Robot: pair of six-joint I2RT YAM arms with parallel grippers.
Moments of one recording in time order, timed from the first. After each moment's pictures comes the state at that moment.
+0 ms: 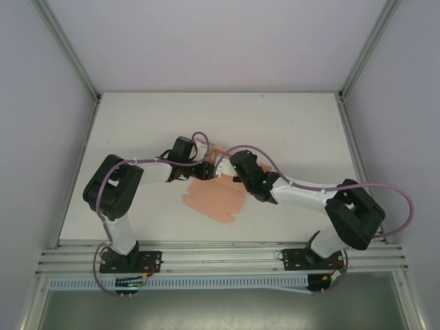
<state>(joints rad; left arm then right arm) -0.50 1.84 0.89 0.10 0.59 -0.28 0.87 1.49 0.78 0.10 0.50 -0.92</state>
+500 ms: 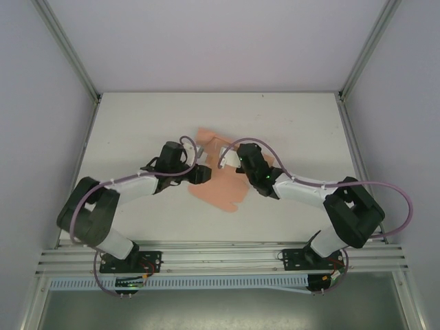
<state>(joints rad) -0.50 1.52 0.70 0.10 0.47 -0.33 0.78 1.51 0.78 0.24 0.47 -0.99</state>
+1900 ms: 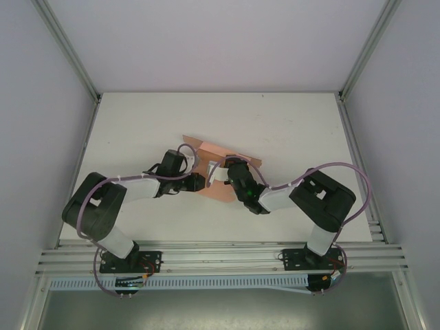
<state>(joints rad) -0.50 1.59 0.65 0.07 0.45 -0.43 0.93 1.74 0.64 0.78 0.58 -1.12</state>
